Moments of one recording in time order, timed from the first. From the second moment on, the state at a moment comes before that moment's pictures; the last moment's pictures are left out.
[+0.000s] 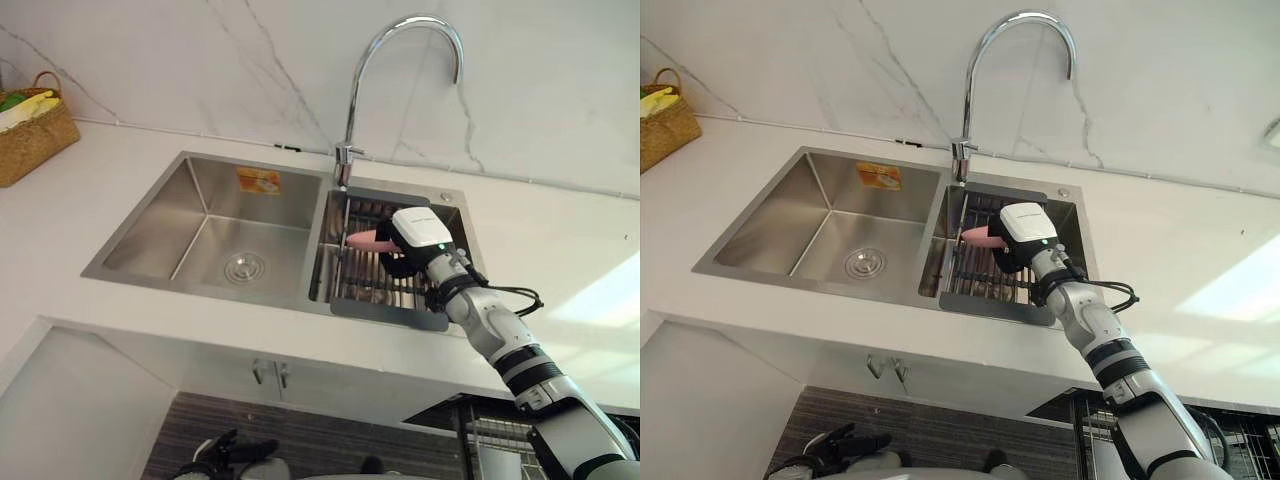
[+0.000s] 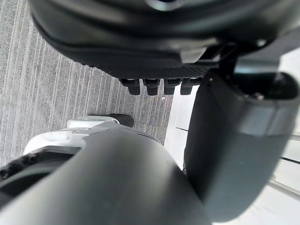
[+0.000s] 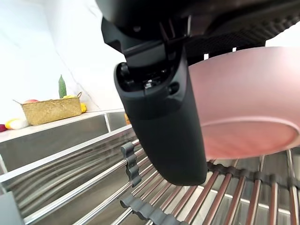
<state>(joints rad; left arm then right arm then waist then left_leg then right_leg) 0.16 0.19 0.04 0.79 -0.06 0.27 -0.10 -0.47 -0.50 0.36 0.46 -0.86 -0.10 -0.13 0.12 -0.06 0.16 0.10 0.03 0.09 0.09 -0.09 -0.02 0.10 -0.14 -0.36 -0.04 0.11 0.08</state>
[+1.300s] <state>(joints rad) 0.16 0.19 0.03 0.84 -0.02 0.23 -0.09 -0.02 -0.67 -0.18 -0.17 -0.79 -0.23 -0.43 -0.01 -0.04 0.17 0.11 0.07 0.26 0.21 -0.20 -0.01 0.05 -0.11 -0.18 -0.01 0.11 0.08</state>
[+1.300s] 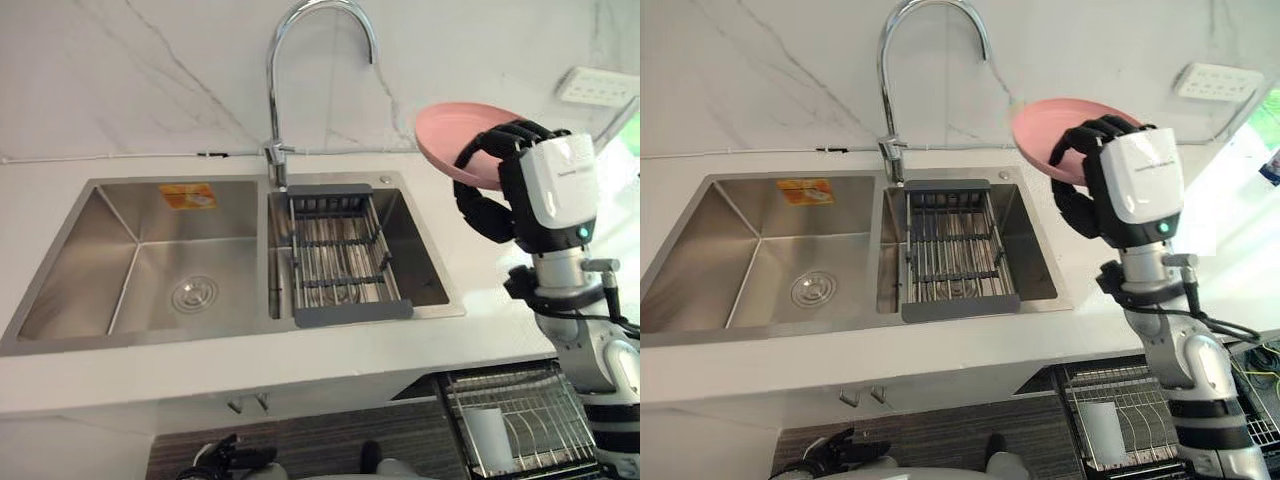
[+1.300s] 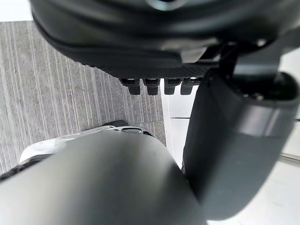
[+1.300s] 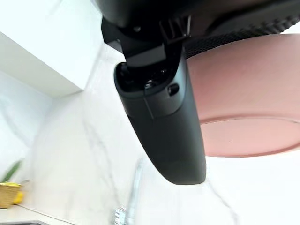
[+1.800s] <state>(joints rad) 0.17 0.19 0.02 0.85 -0.15 0.25 -0.04 0.25 -0.46 -0.64 0.21 -0.56 -0.02 -0.73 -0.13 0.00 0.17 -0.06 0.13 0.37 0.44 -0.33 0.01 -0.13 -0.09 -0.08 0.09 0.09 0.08</state>
